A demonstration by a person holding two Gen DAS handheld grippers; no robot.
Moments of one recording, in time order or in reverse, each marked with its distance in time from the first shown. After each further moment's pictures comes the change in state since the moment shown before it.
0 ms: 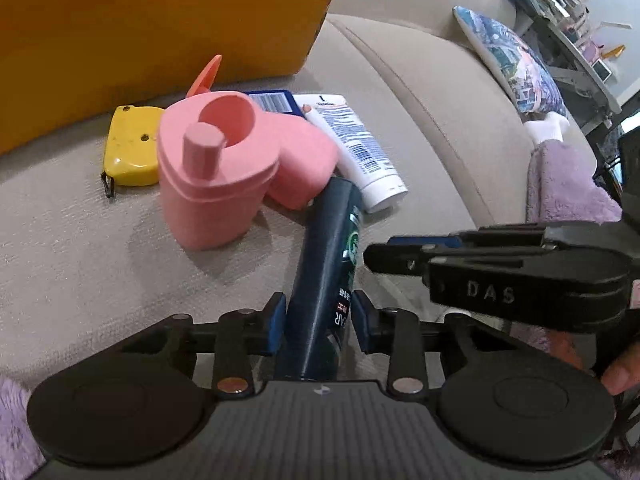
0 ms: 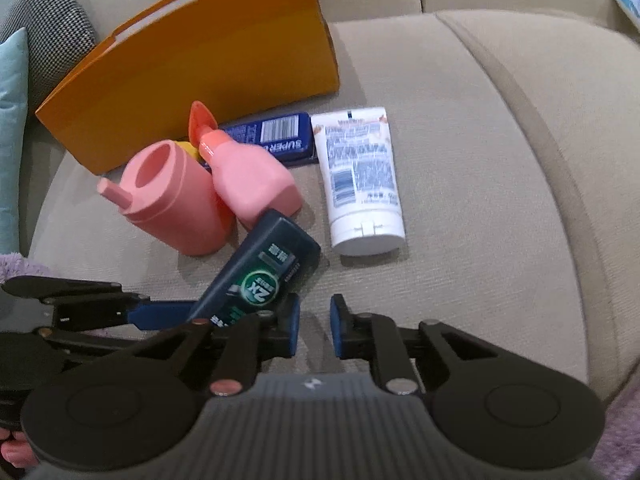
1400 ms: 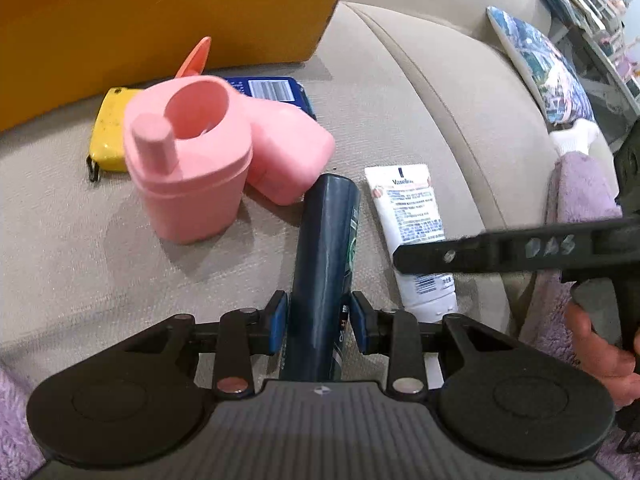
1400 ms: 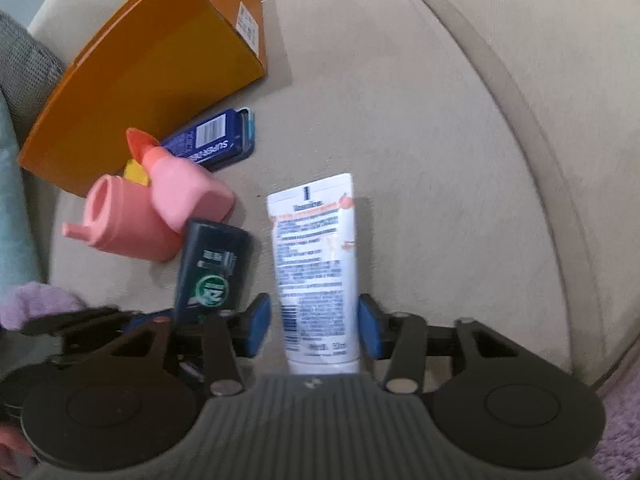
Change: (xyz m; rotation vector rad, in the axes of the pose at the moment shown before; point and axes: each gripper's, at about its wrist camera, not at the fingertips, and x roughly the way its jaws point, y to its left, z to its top) left arm 0.019 -0.014 0.013 -0.095 0.035 0.058; right arm 0.012 -0.081 0.017 0.236 0.167 0.149
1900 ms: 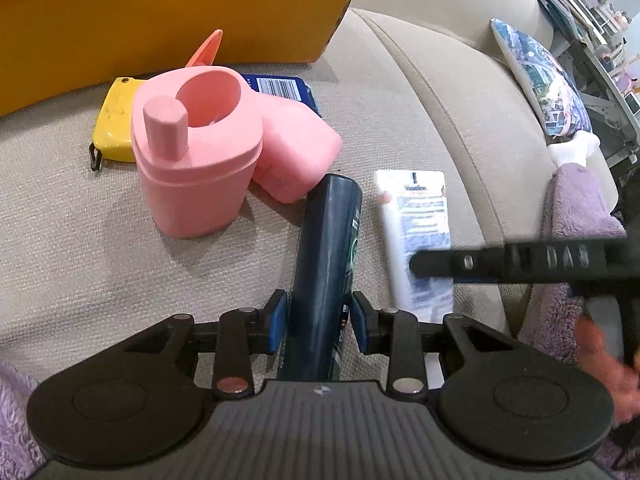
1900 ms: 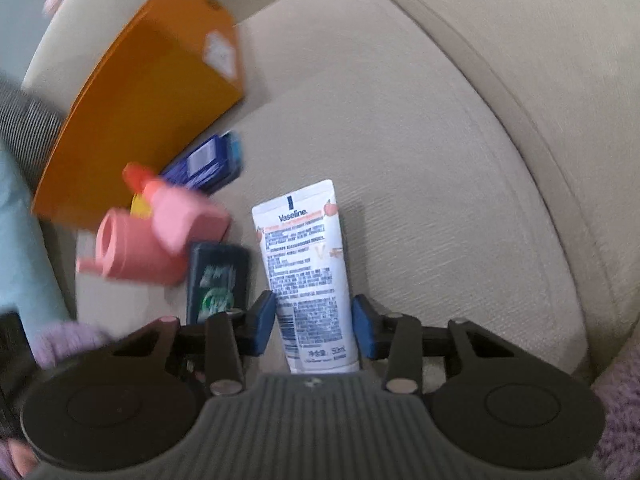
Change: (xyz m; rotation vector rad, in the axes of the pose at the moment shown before) left arm 0.000 0.005 -0.003 -0.026 -0.019 -0.012; right arm -0.002 0.005 -0.011 0.008 -0.044 0.019
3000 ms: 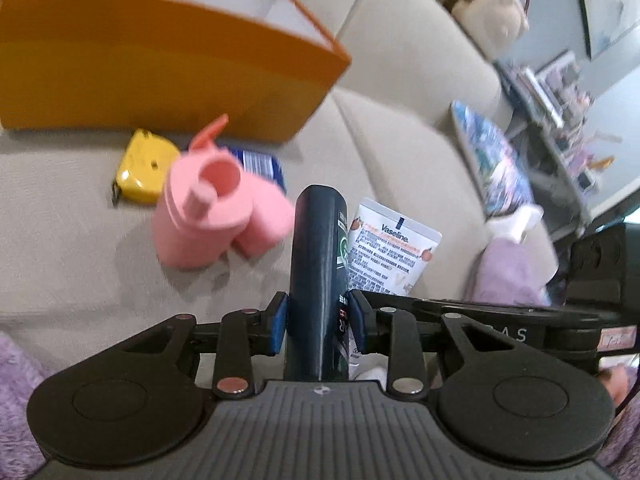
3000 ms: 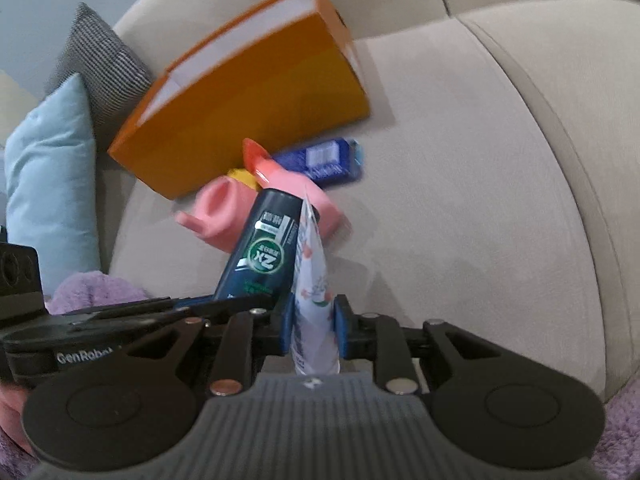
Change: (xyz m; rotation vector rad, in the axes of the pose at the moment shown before) left arm -0.077 0.020 -0.008 -0.139 -0.196 -0.187; right arm -0.037 0.058 -0.009 -0.197 -0.093 0.101
